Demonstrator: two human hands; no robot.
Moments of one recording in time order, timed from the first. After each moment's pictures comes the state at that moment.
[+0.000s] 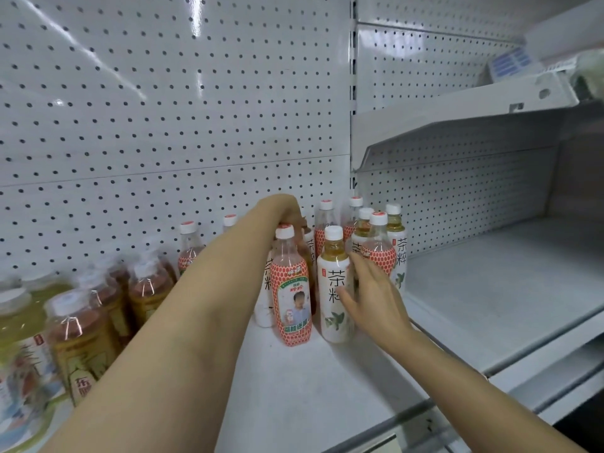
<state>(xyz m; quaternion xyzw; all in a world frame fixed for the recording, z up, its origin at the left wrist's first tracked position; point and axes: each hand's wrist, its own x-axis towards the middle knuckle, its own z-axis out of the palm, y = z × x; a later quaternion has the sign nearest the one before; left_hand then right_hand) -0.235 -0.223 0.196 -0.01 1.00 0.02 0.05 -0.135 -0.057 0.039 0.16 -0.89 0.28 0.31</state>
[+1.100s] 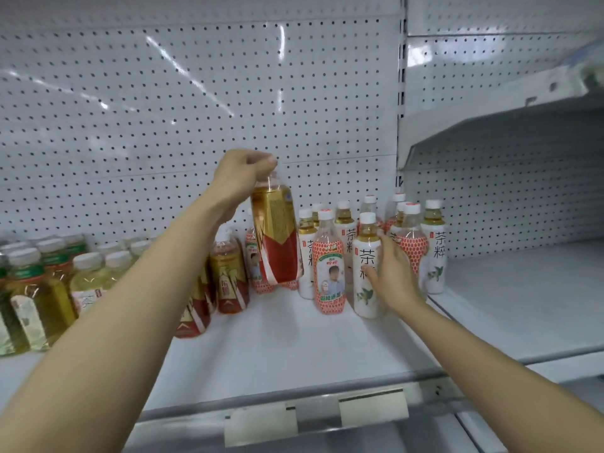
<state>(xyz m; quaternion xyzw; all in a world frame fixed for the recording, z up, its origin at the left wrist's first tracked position) -0.029 -0.291 0.217 0.02 0.82 0.47 -0.32 -0.148 -0.061 0.028 0.18 -0.85 0.39 0.28</state>
